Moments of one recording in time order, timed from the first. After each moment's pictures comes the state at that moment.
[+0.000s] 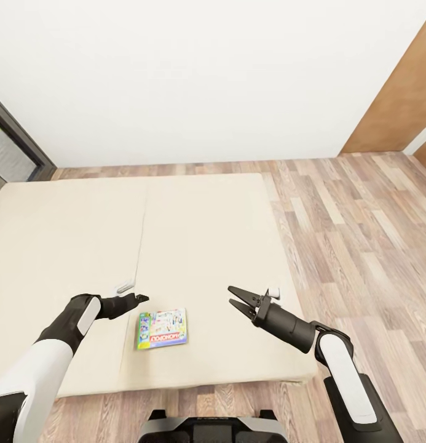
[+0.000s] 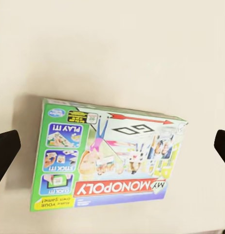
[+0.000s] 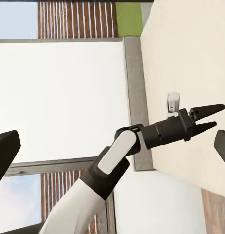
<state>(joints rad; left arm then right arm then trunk) -0.85 0.17 0.15 -0.56 0.31 0.71 -0.28 -0.32 0.02 0.01 -1.58 -1.10 0.97 0.41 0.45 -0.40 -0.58</state>
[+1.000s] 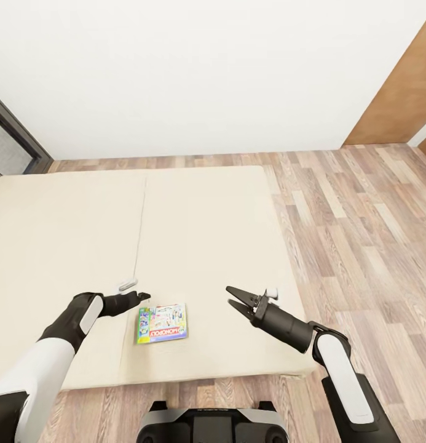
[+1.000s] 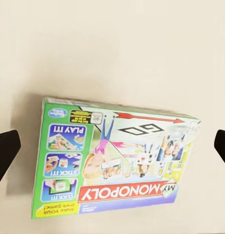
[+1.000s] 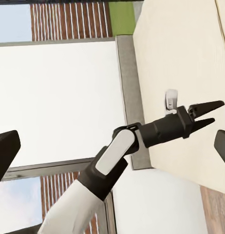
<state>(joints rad) -0.86 0.17 0.12 -0.57 0.31 0.68 -0.28 -0.32 0.02 0.02 -1.58 -1.10 0.95 0.41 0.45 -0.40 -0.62</state>
